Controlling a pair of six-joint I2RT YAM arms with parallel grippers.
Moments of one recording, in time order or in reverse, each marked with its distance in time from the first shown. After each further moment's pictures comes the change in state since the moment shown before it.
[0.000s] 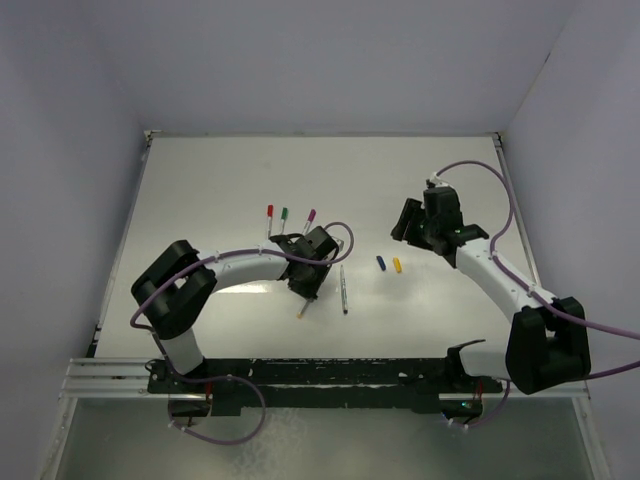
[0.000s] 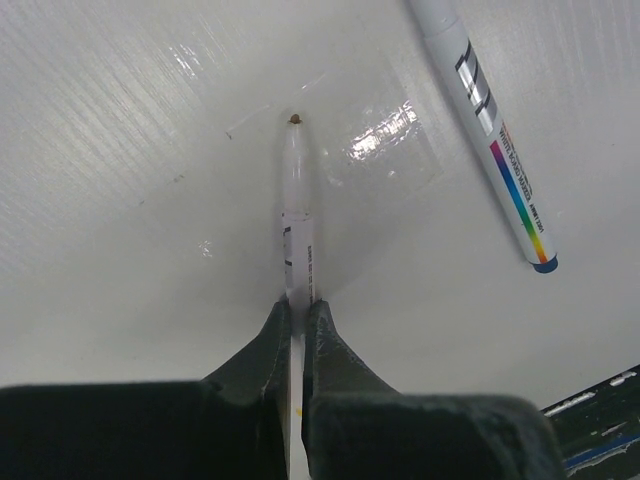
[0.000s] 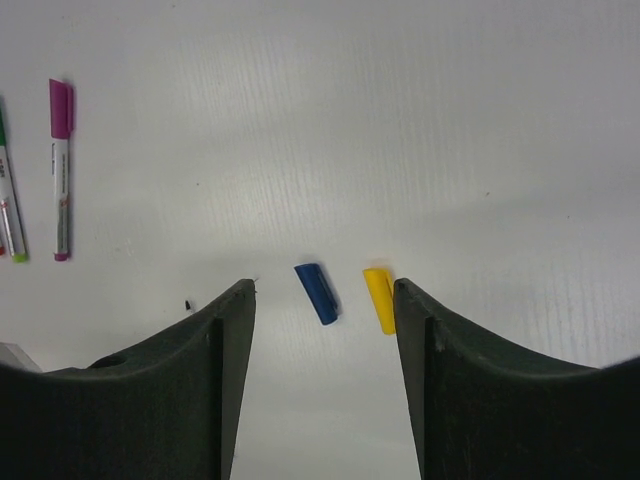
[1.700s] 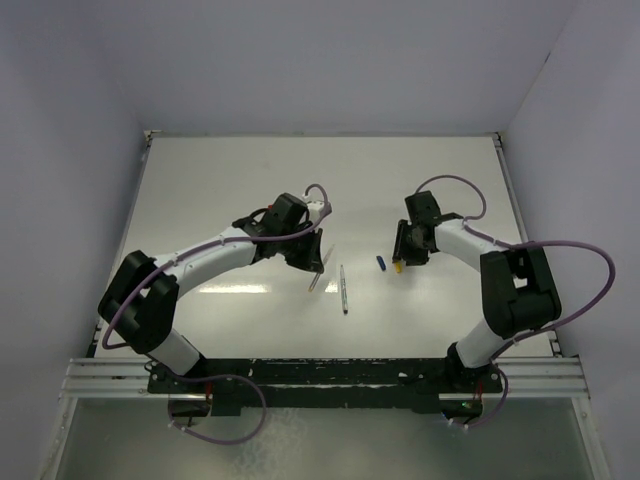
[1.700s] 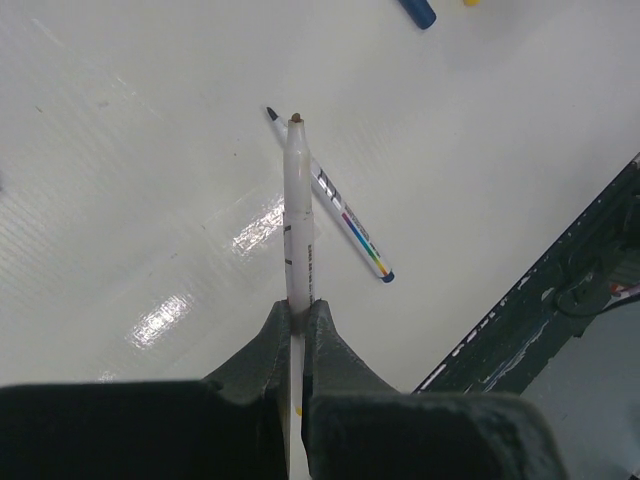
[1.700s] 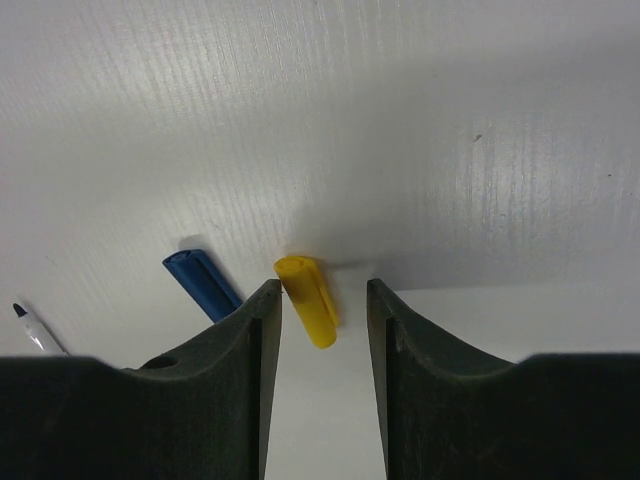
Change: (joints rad) left arm 0.192 -0.174 -0.004 0.150 0.321 0.011; right arm 0.000 0.314 0.069 -0.137 -0.009 -0.064
